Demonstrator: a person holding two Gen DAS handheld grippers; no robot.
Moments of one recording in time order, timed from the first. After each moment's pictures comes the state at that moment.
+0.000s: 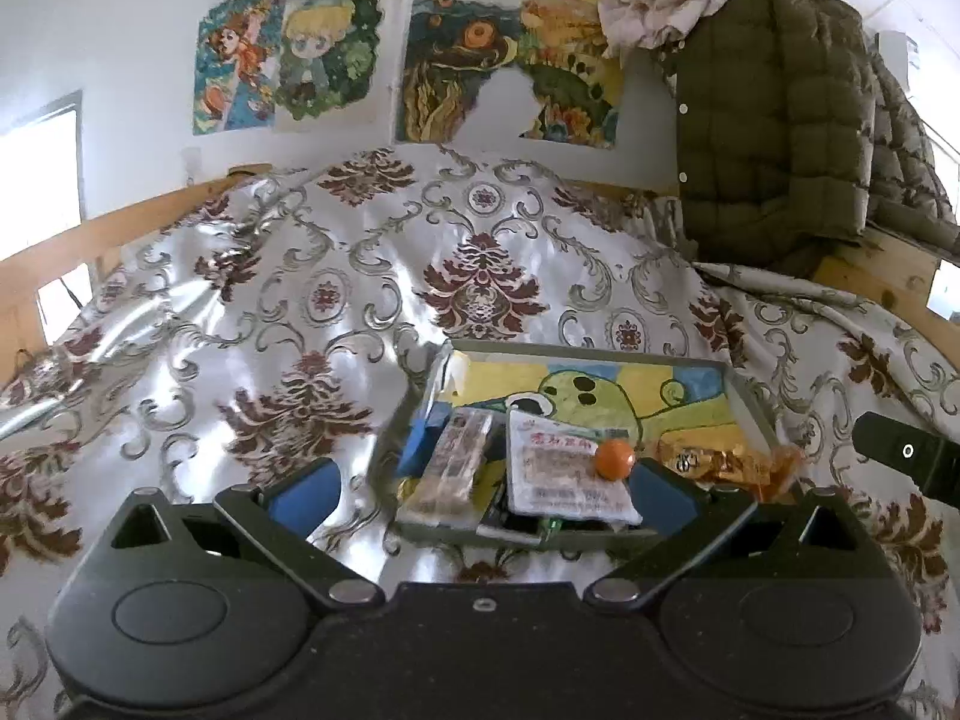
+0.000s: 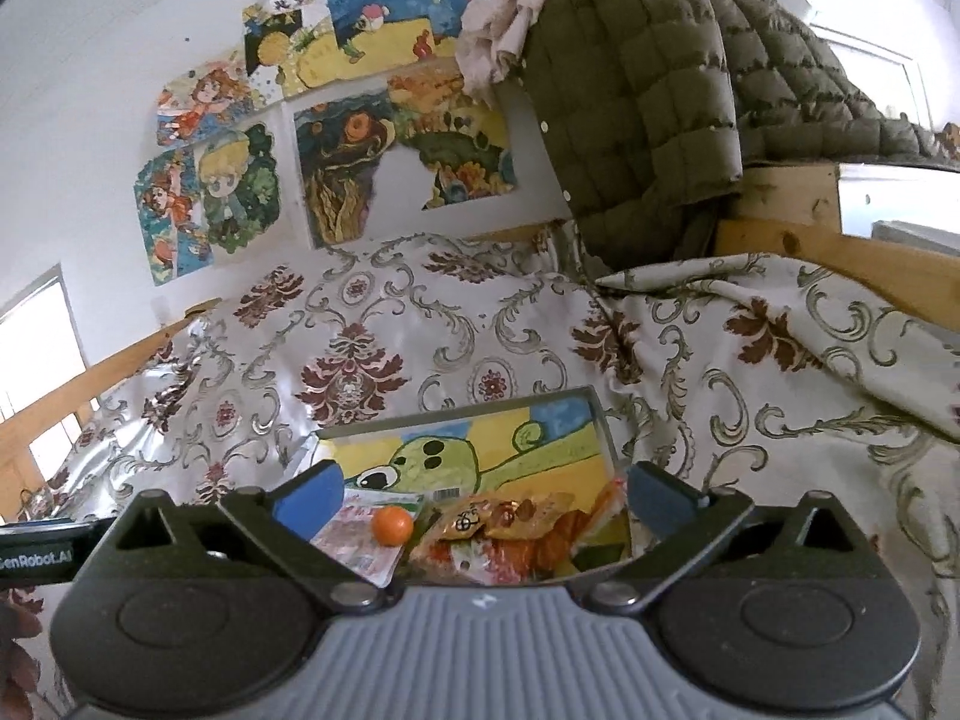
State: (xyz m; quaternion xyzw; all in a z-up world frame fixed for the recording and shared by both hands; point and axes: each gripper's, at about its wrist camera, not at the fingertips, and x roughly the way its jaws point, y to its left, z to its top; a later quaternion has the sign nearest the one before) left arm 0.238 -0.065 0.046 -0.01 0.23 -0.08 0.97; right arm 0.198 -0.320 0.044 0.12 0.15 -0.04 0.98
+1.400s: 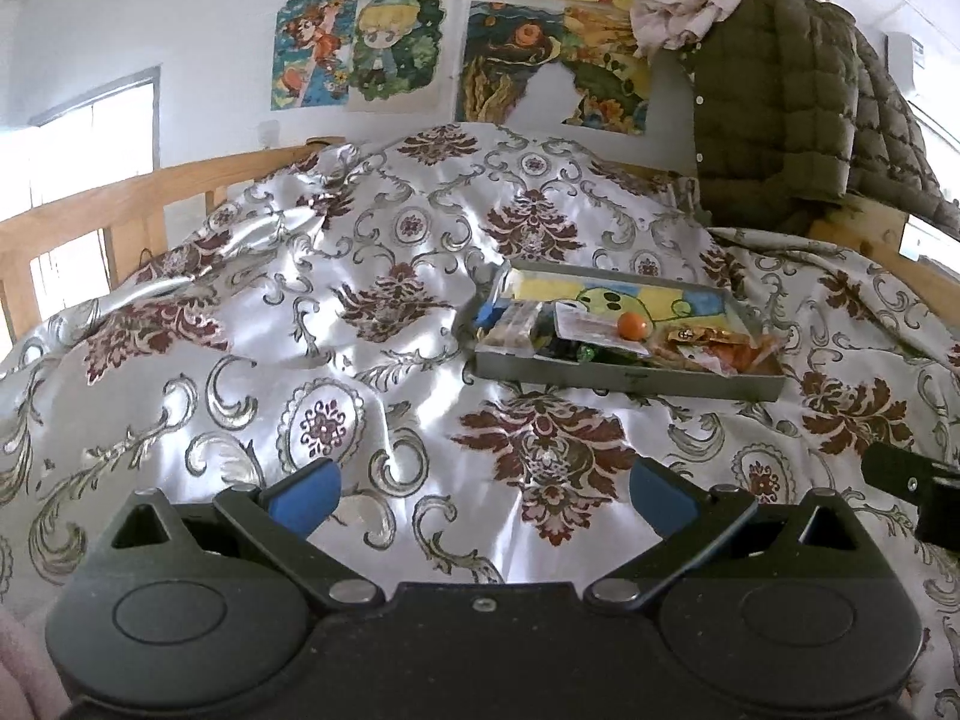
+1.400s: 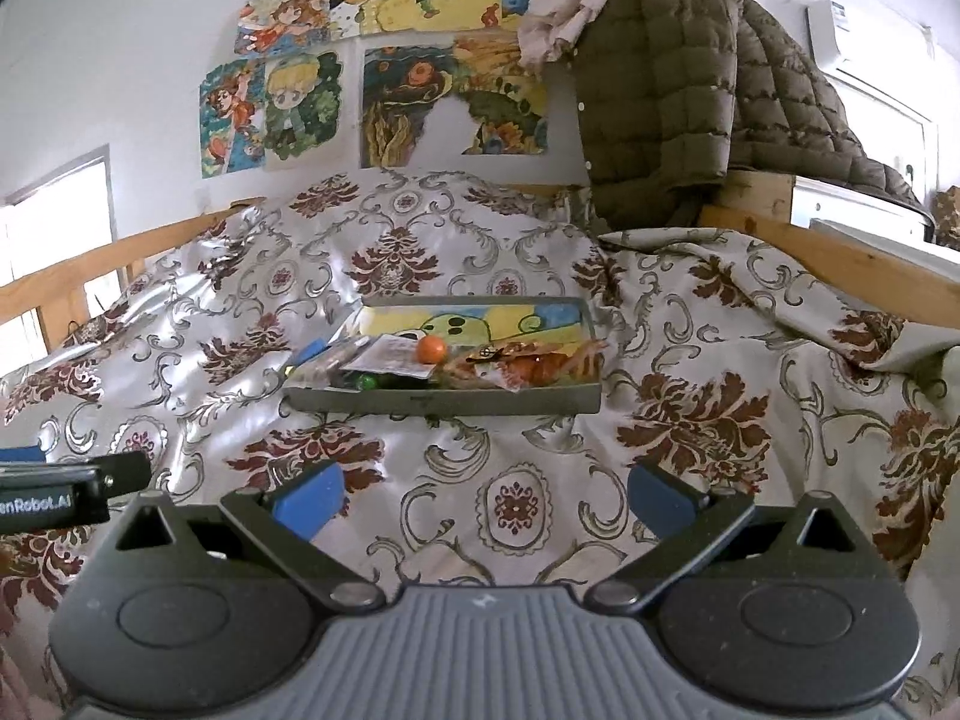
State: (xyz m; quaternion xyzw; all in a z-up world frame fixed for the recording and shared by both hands) left arm 0.064 -0.020 0.004 -0.02 0.24 -0.04 0.97; right arm 0.024 -0.252 0.015 0.03 0.20 -0.04 0.98
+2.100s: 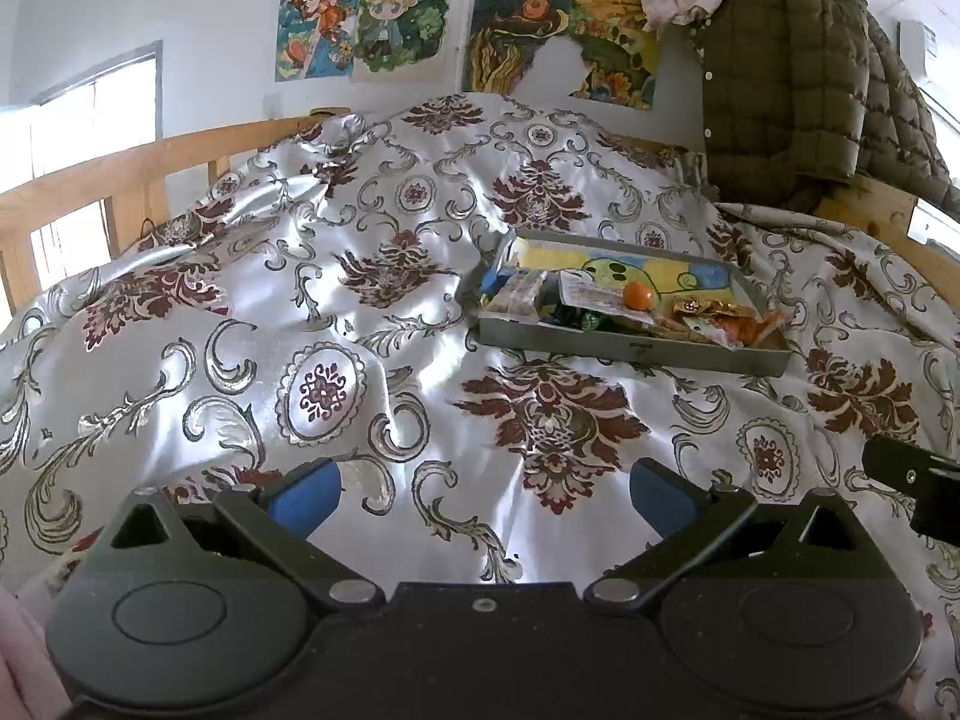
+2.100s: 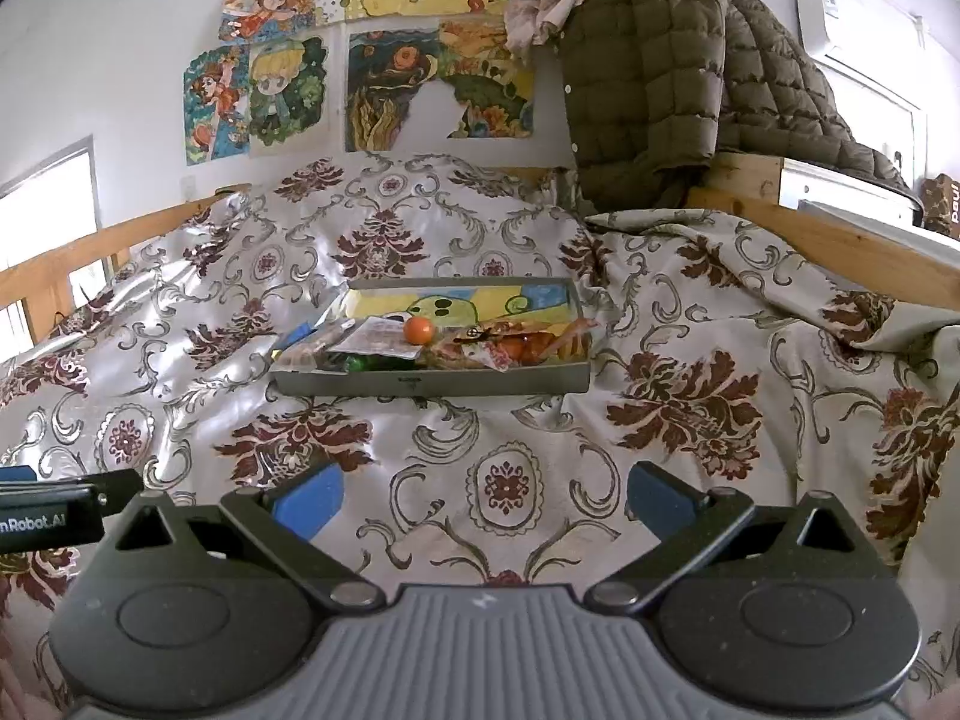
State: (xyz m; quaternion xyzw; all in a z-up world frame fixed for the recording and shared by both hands) left arm 0.067 -0.022 -0.005 -0.02 0.27 -0.03 0.96; right arm 0.026 -0.253 0.008 0.03 0.21 -0.06 0.97
